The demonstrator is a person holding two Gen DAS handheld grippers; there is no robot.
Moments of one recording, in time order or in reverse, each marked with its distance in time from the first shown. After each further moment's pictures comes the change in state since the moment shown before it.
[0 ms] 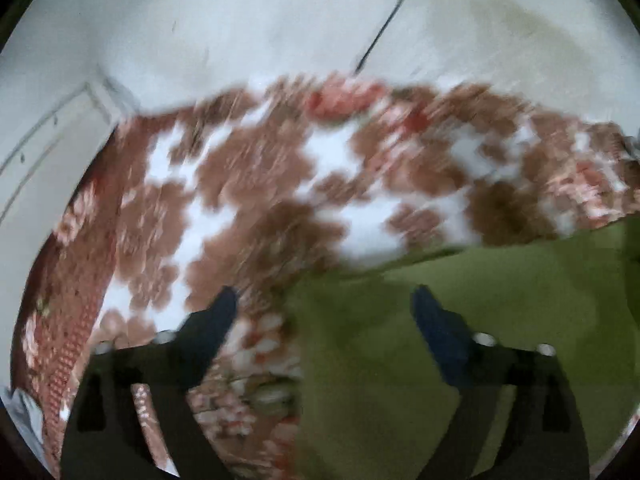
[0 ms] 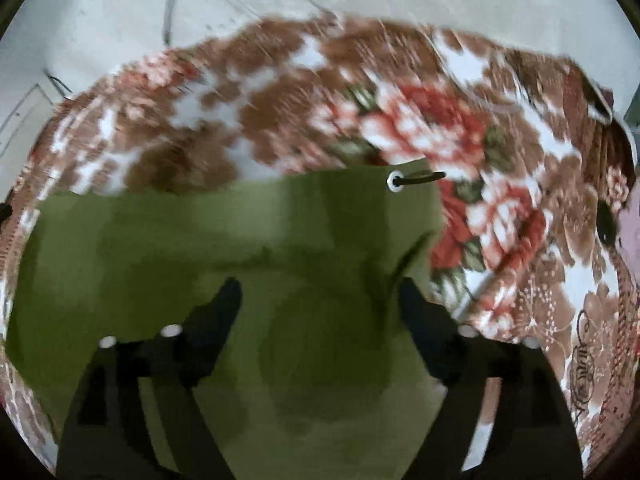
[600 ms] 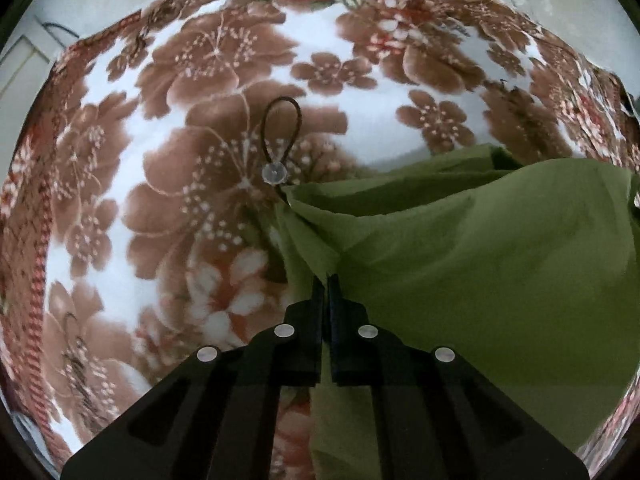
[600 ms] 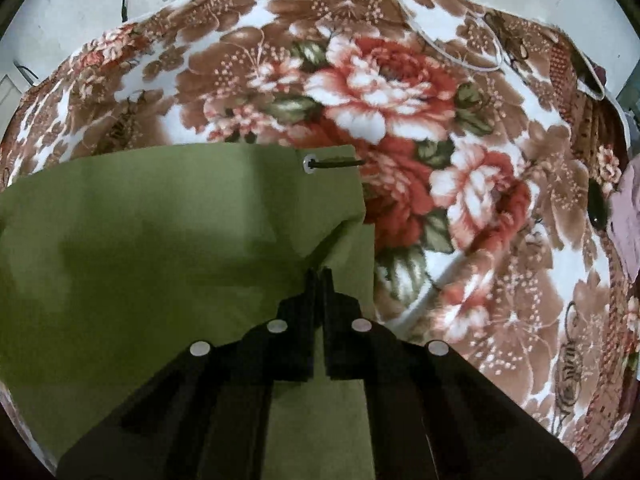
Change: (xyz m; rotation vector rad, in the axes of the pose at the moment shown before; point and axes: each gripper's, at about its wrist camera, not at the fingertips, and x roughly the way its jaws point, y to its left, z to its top) left arm 0.104 0.036 -0.032 0.026 0.386 -0.102; right arm 0.054 -0.058 -0.009 0.020 0.131 -0.094
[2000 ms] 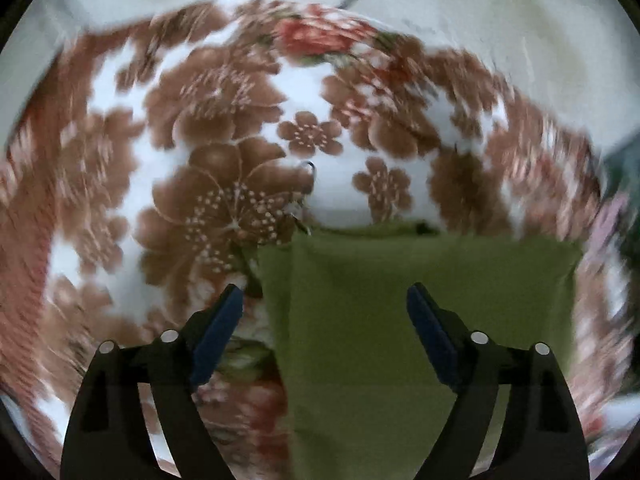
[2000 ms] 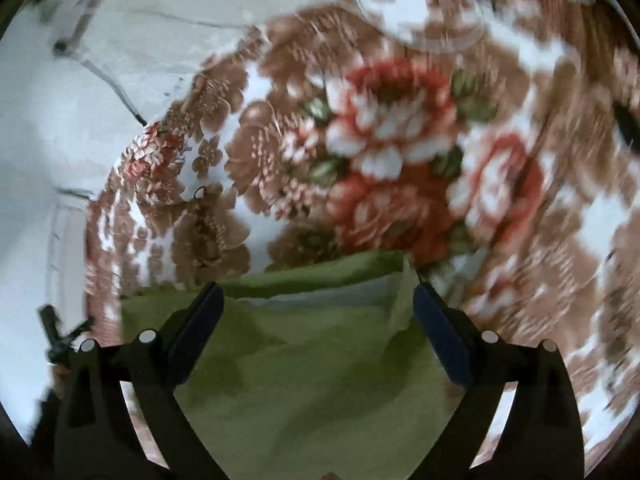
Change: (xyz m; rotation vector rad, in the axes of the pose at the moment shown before) left arm -0.084 -0.009 0.030 -0.039 -0.055 -0.089; right arm -0.081 -0.053 0.064 0.324 0.037 0.337
